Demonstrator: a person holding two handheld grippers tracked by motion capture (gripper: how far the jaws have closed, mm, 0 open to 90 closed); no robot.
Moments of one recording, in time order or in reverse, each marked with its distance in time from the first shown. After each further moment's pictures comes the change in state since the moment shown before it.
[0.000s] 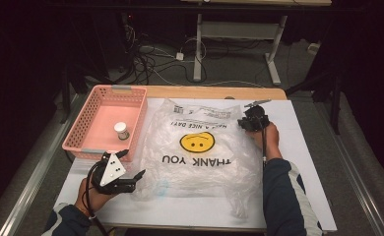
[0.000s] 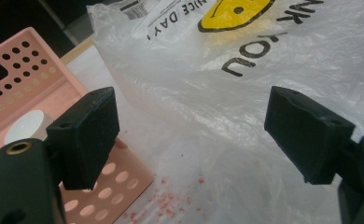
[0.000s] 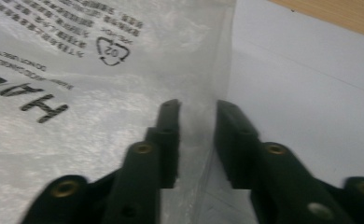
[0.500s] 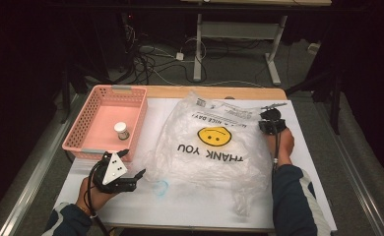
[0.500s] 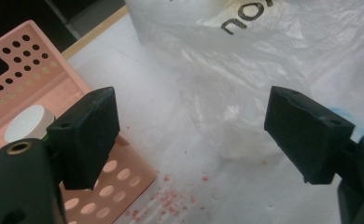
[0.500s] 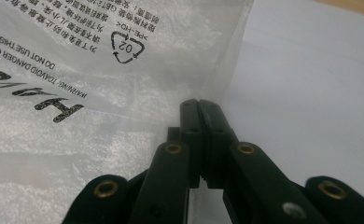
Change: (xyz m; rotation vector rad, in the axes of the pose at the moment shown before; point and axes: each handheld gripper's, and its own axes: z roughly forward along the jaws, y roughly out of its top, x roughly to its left) left arm 0.002 -0.001 0.004 0.021 0.015 -0.006; right arm -0.031 -0.026 -0.029 0.064 -0.203 0.129
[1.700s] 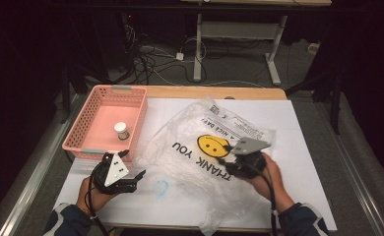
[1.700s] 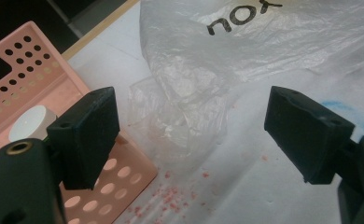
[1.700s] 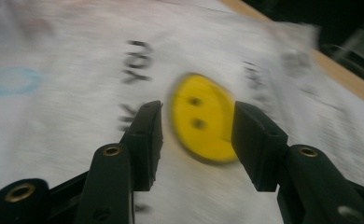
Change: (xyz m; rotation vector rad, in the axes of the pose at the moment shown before) left arm -0.004 0.002 0.000 0.020 0.010 0.028; right arm 0.147 -0.055 -0.150 -0.316 0.467 -0.509
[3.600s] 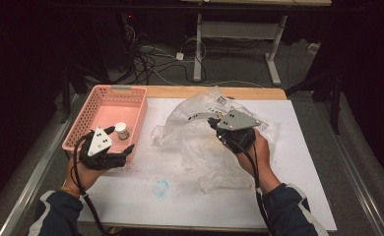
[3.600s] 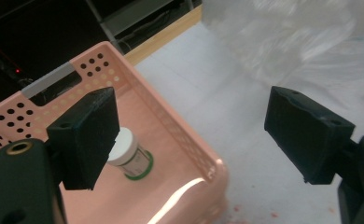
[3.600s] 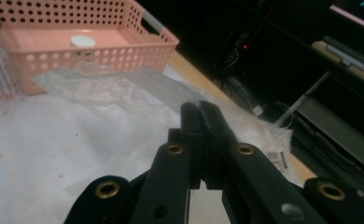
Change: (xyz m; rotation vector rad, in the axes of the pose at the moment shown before) left arm 0.068 0.038 -0.013 -0.013 0.082 -0.109; right arm -0.015 0.079 -0.009 -0.167 -0.220 -0.077
